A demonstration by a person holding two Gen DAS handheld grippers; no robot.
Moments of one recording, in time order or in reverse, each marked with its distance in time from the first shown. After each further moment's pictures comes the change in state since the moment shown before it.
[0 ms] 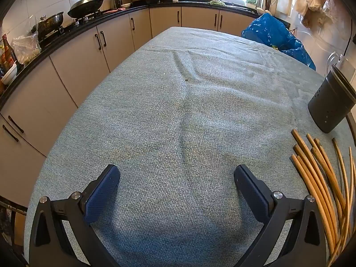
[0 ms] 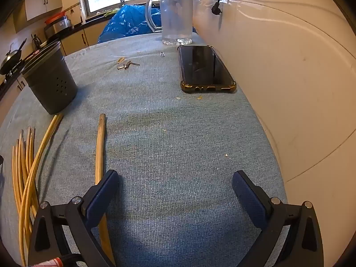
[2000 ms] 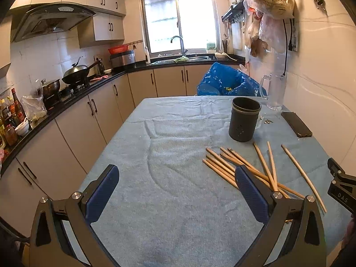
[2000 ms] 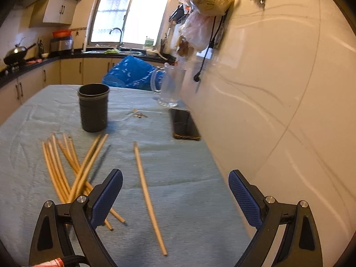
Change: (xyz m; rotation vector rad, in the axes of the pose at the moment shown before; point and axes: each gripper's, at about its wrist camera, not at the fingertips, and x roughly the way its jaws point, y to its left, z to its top) left arm -0.199 -0.057 -0.064 0.169 -0.373 -0.090; right arm -0.164 0.075 -0.066 -0.111 -0.372 -0.279
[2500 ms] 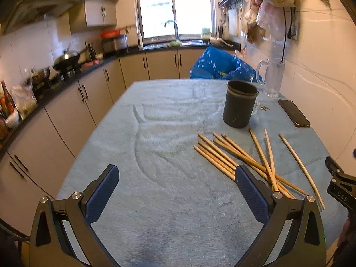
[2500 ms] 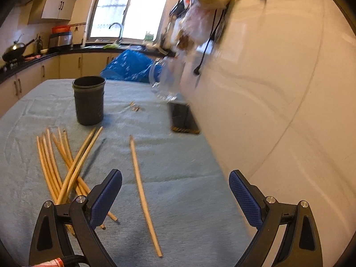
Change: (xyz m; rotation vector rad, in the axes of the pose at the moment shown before) left arm 0.035 -0.003 -0.005 -0.019 0.123 -0.063; right arm 0.024 -0.013 -0.005 0.017 0.063 0.066
